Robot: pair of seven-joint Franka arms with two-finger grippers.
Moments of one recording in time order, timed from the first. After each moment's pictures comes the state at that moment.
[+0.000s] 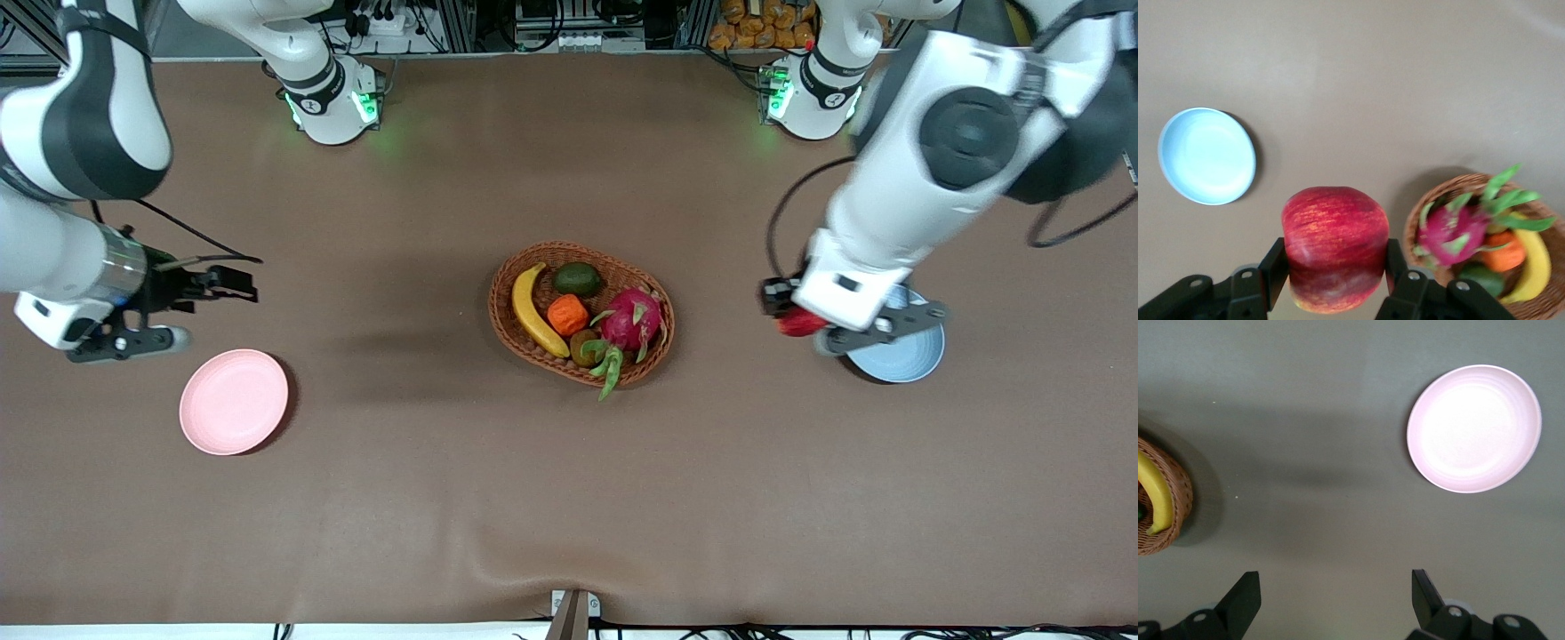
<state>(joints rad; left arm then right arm) -0.21 0.33 -0.18 -1.32 0.06 1.56 -0.60 0.17 0.22 -0.11 -1.62 0.13 1.65 -0.10</state>
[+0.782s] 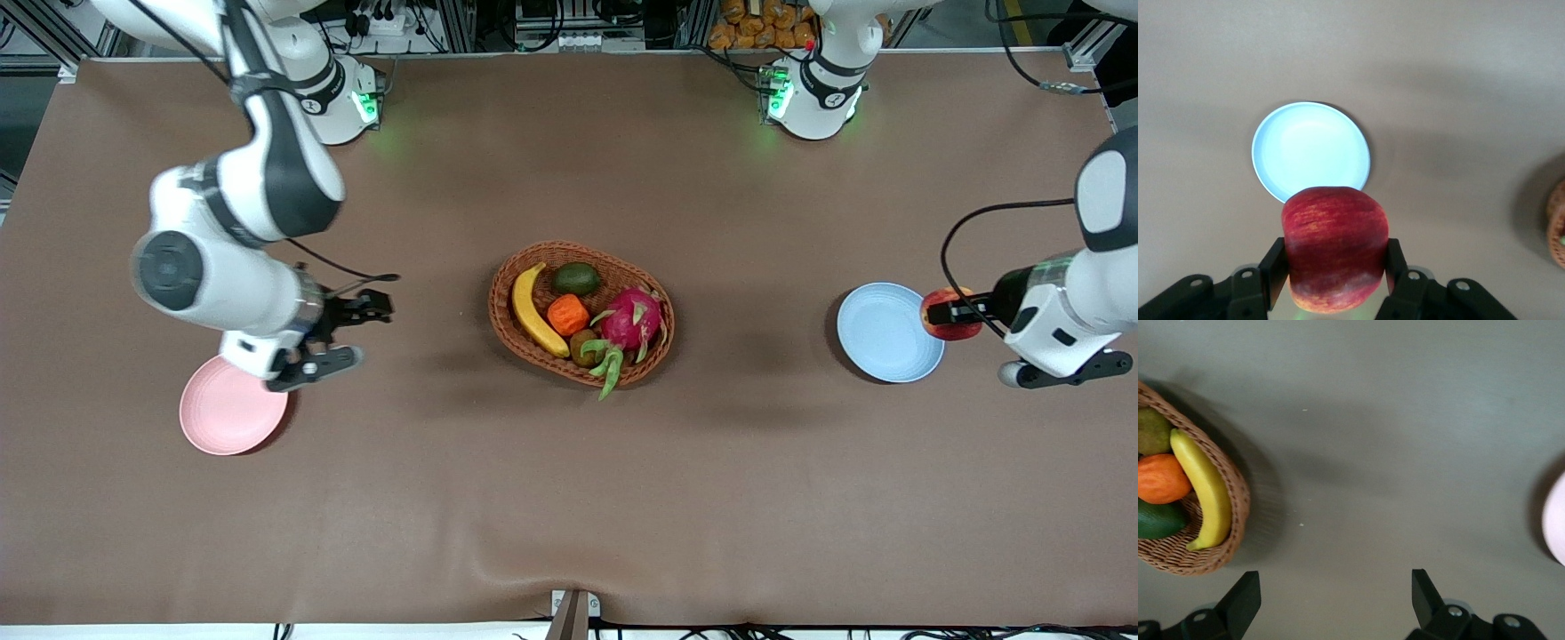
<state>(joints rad) 0.17 0.32 -0.18 -1.52 0.04 1.59 -0.15 0.42 0.37 -0.11 -1.62 0.21 1.84 -0.07</state>
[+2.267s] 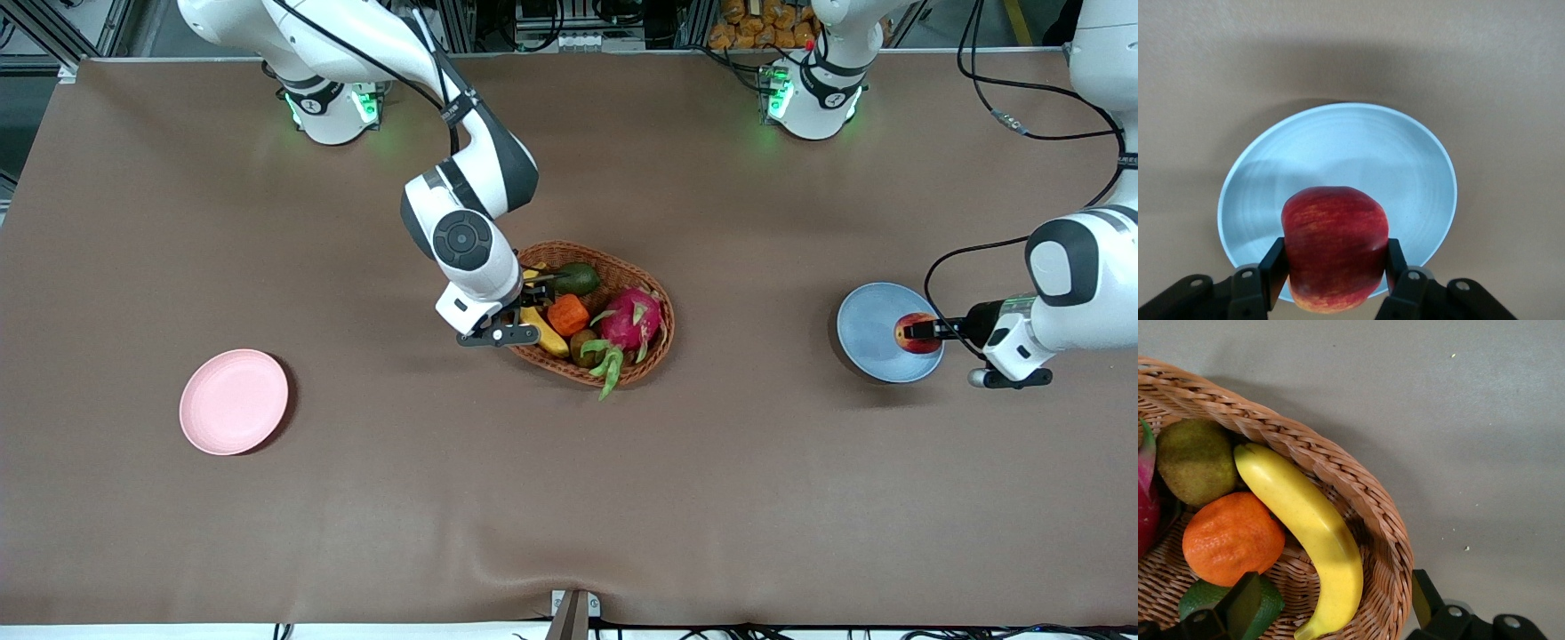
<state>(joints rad) 0.40 0.46 -0.19 -1.90 -0.10 2.05 0.20 0.76 0.55 -0.12 -1.67 0.23 2.14 0.48</state>
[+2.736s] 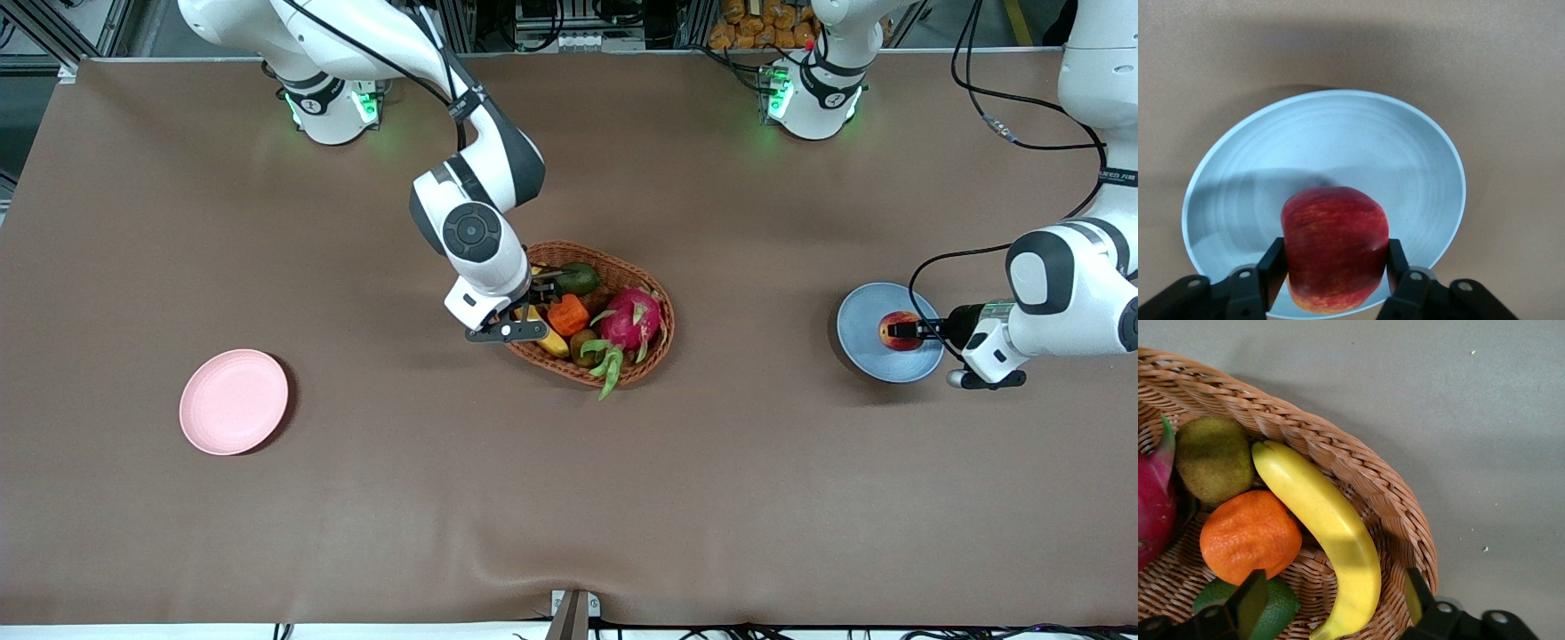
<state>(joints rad) 0.39 0.50 -0.20 -1.90 -0.10 2.06 0.20 0.78 0.56 -0.12 -1.68 0.23 2.17 0.51</state>
